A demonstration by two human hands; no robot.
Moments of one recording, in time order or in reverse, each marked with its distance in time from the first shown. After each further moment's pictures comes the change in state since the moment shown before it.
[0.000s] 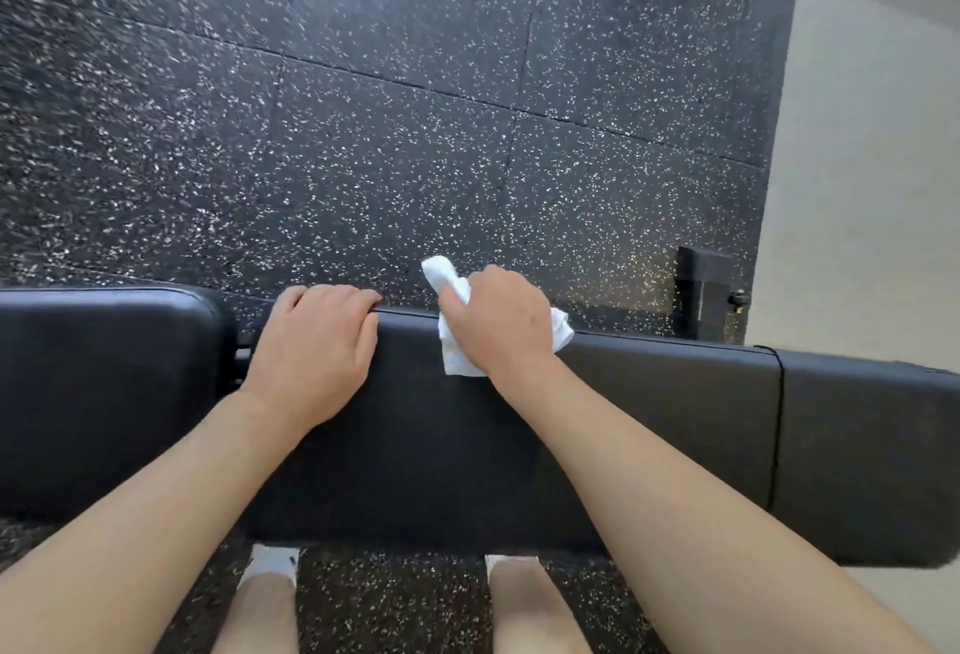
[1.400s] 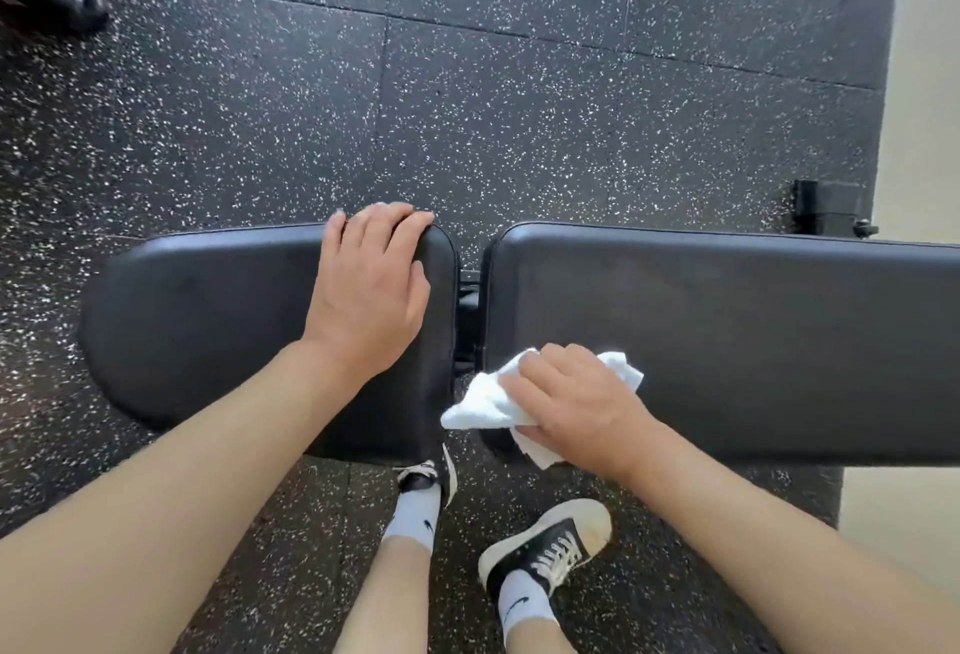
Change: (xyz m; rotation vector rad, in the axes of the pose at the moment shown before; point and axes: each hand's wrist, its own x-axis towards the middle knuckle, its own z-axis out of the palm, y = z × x) left_hand -0.065 -0.183 -0.007 -0.070 0.236 0.141; right_hand -0.147 -0.116 0.112 -0.168 0.153 -0.872
